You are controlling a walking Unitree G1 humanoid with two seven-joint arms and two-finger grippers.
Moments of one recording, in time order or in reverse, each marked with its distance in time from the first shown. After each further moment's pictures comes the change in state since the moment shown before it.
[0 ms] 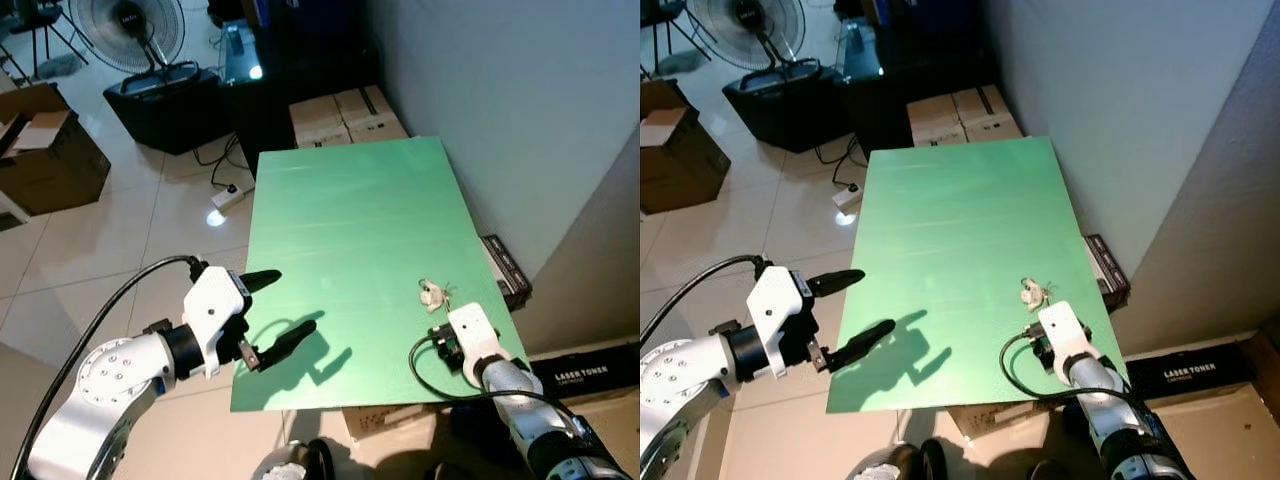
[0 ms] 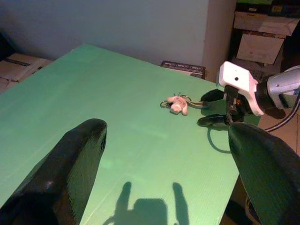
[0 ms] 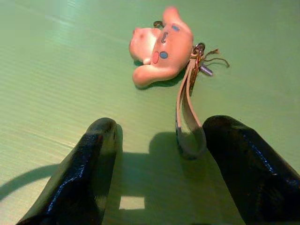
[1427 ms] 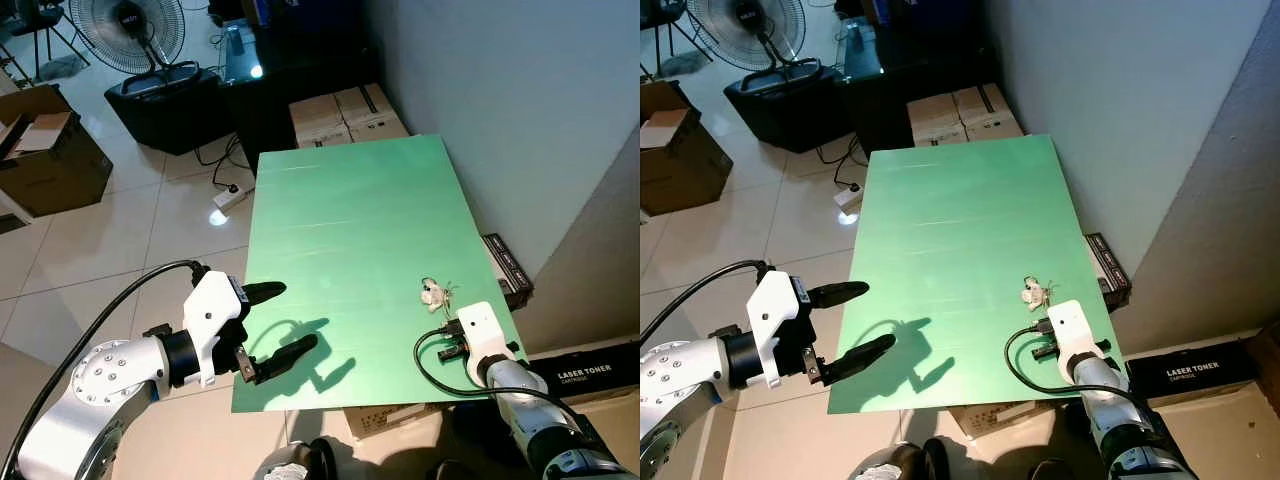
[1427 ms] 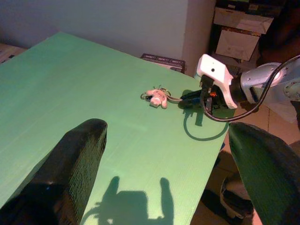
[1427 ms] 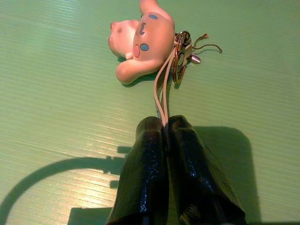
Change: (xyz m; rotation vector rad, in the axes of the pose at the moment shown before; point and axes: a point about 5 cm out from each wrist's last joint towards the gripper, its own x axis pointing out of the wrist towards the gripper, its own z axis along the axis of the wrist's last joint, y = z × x) left arm -0.004 -0.004 0.000 -0.058 0.022 -0.080; right arm 0.001 -0.006 -0.003 0.085 0.014 -0.023
